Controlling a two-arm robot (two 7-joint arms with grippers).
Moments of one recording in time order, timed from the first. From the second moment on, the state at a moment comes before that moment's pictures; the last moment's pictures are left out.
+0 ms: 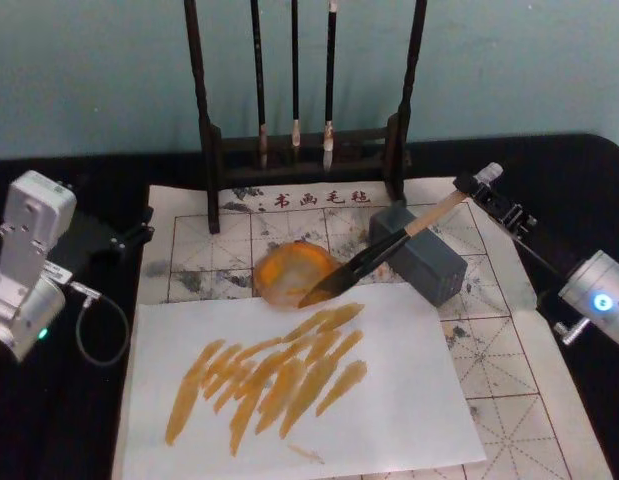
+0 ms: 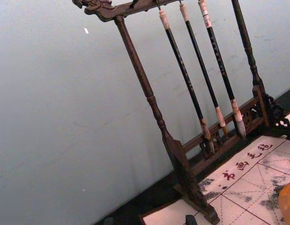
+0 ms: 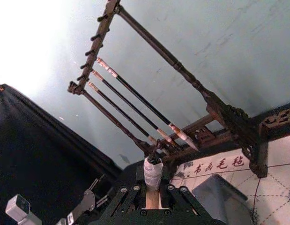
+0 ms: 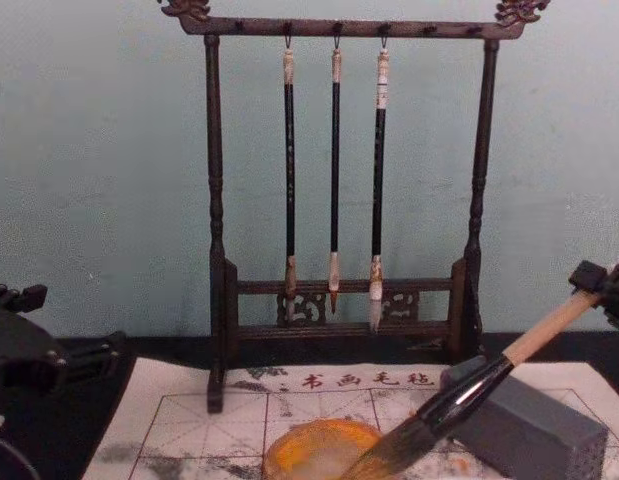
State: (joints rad) left arm -0.20 0.60 0.45 -1.41 -0.25 -0.12 0.03; right arm 0.28 0.55 -0.43 -1.24 1.40 0.15 0.65
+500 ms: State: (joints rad) left arm -0.20 0.60 0.45 -1.41 -0.25 -0.12 0.03; right arm 0.25 0.59 -0.44 -1.28 1.41 0.16 0.67
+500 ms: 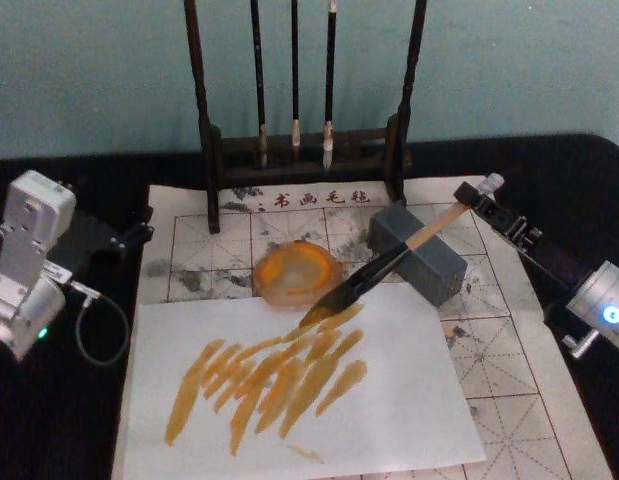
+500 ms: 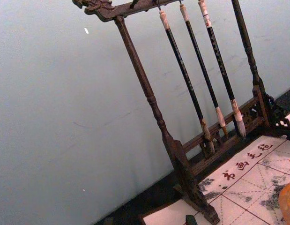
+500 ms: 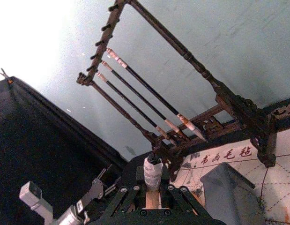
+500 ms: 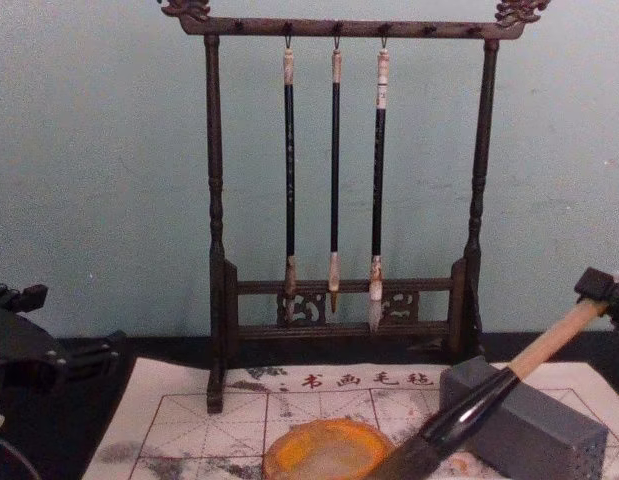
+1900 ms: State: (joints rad) left arm -0.20 0.60 0.45 -1.41 -0.25 -0.12 0.03; right arm 0.16 0.74 -0.42 -1.43 1.26 0.08 0.64
